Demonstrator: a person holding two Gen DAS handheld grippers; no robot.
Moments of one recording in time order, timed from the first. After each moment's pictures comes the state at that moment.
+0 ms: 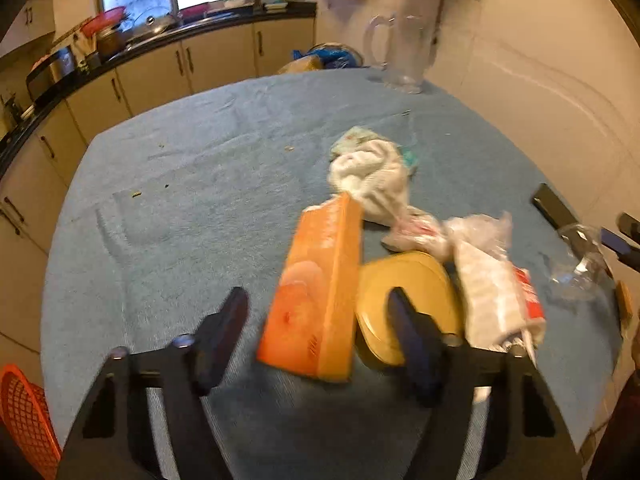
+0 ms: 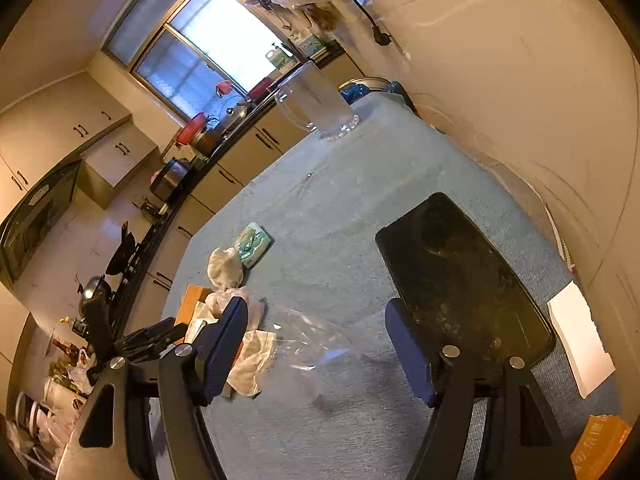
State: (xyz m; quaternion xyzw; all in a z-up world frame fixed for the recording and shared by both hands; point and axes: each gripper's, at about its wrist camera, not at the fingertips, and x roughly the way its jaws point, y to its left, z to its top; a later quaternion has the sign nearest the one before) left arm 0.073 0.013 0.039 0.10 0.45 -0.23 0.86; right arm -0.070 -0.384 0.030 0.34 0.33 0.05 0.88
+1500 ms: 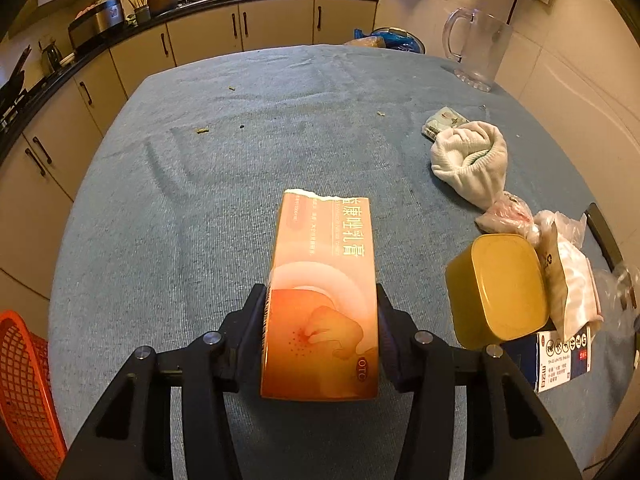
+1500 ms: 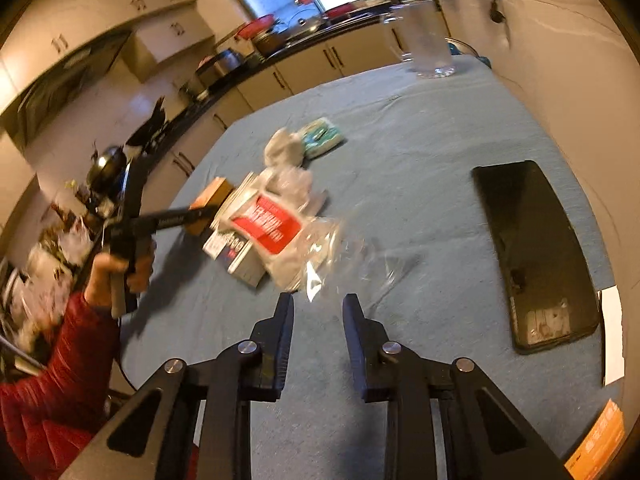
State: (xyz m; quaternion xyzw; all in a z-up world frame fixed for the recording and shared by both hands) left arm 0.096 0.058 0.004 0.06 0.48 -0.15 0.86; right arm -0.079 -0.302 0.034 0.17 0.43 0.17 0.87
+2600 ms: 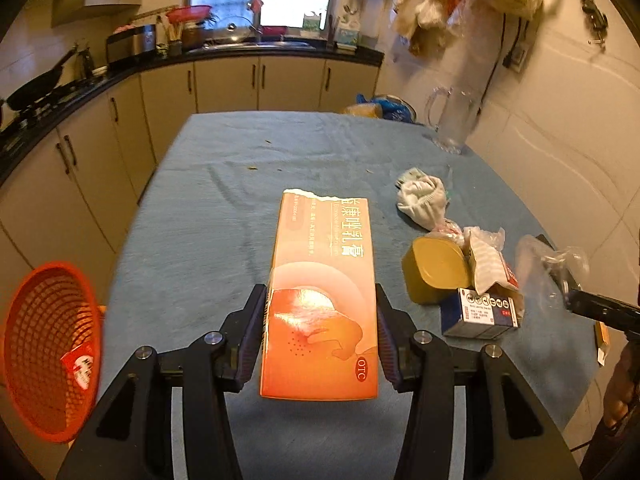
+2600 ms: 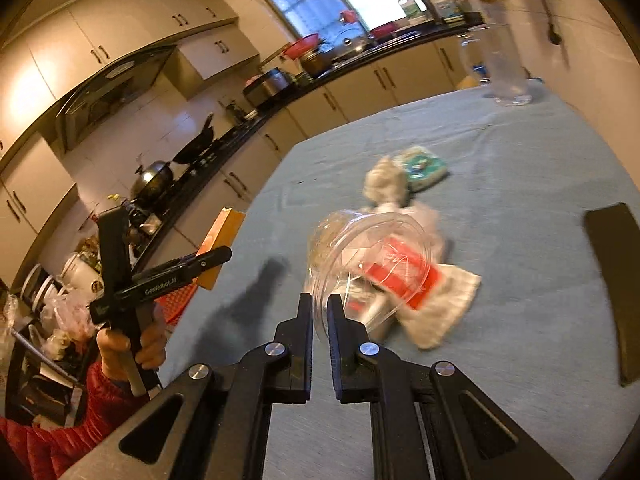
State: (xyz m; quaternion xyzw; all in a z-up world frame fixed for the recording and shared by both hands) left arm -0.006 0.126 0.075 -0.01 0.39 -0.15 0.91; right arm -0.042 -0.213 0.059 0.20 0.37 0.25 0.87
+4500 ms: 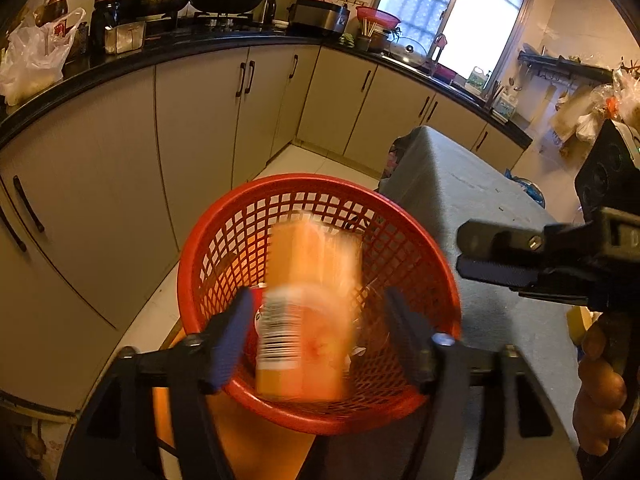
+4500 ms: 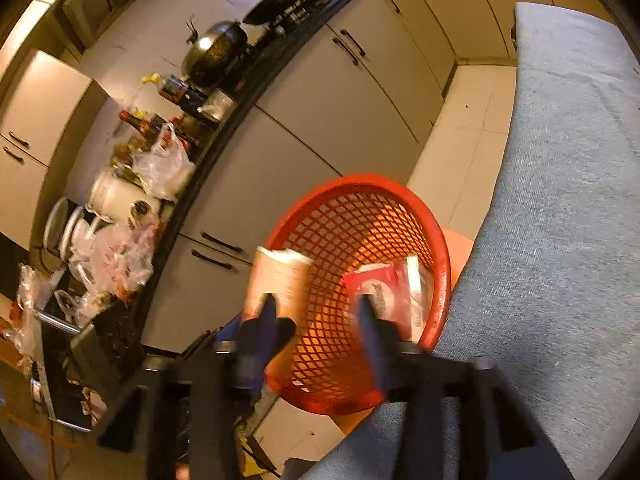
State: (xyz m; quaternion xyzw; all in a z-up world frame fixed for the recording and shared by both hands) left arm -0.052 0.401 0.025 -0.17 0.37 0.06 0.91; right arm 0.098 0.205 0.026 0.16 0.52 0.42 0.73
